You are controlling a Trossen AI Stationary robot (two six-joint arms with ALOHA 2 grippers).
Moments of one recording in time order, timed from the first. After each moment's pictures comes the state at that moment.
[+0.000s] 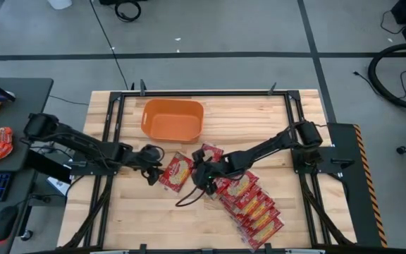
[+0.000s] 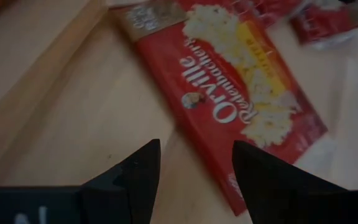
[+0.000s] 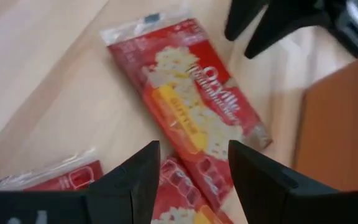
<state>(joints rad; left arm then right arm) -0.22 1.13 0.30 -0.02 -0.16 -0.72 0.22 2.00 1.30 -0.09 0.26 -0.44</state>
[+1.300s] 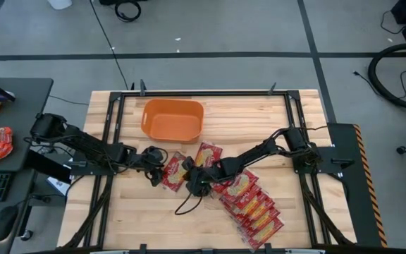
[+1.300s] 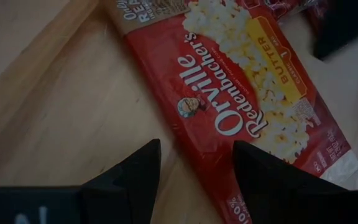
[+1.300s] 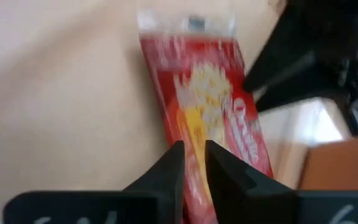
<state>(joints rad) -0.22 1.25 0.30 0.08 -0.18 -0.72 0.22 2.16 1.39 0.02 0.24 -0.72</state>
